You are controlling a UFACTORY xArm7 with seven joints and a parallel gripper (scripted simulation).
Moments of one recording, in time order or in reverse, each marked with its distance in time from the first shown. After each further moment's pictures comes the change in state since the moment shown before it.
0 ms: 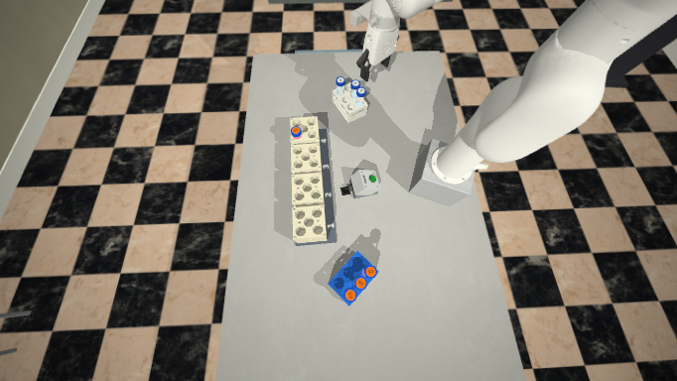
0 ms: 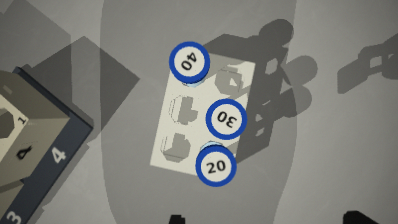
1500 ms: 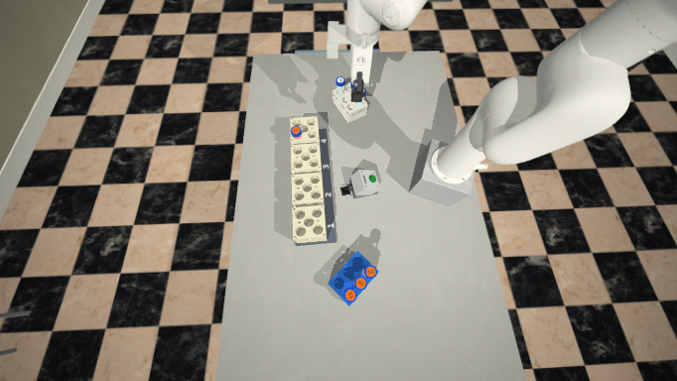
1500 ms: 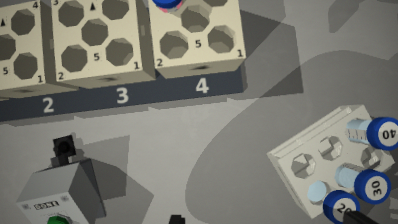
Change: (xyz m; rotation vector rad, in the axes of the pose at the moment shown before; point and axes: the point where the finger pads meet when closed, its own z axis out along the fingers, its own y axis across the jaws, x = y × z) arm -0.035 -0.119 -0.037 -0.003 -0.001 -0.803
